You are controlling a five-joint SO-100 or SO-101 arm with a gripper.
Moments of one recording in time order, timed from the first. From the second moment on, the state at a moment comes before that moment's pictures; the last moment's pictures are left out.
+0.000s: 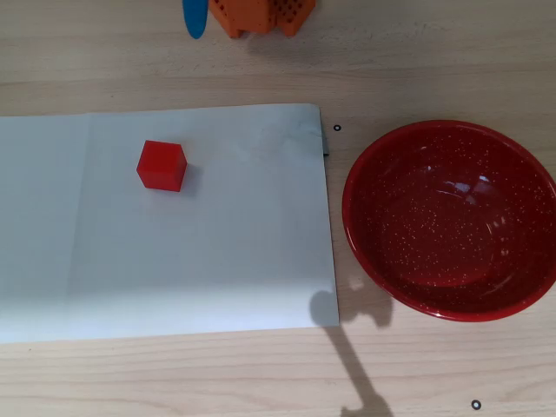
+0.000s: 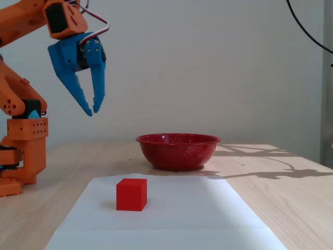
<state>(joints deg) -15.7 133.0 106.4 93.9 13.9</state>
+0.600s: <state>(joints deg) -24.7 113.1 97.2 95.5 17.3</state>
